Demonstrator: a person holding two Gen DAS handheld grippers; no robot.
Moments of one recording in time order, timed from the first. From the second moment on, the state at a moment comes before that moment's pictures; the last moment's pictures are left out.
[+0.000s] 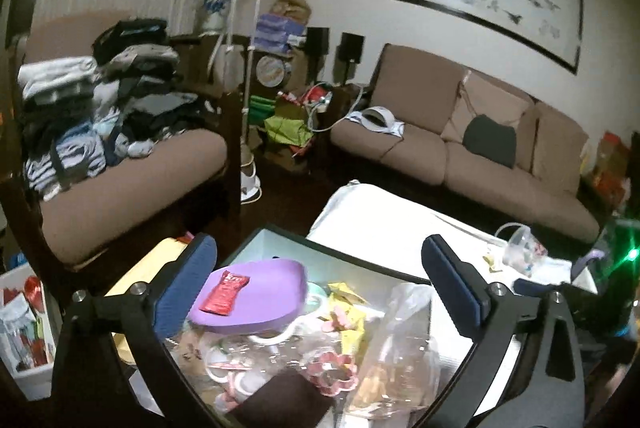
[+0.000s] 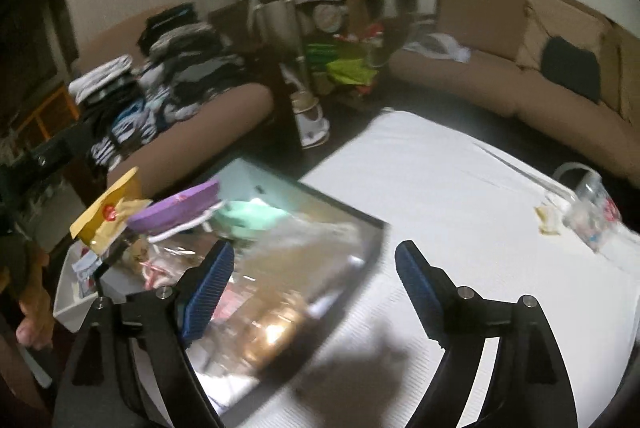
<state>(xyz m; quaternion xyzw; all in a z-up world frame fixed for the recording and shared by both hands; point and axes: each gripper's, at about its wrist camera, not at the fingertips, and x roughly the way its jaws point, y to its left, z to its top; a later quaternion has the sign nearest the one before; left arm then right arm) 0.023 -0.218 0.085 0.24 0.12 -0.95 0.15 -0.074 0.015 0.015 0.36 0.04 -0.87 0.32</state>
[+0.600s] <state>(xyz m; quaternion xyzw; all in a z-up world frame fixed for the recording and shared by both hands) -0.128 0.040 0.008 0.33 0.08 -0.94 -0.05 -0.137 0.365 -0.075 0.43 -0.08 -0.90 0.07</state>
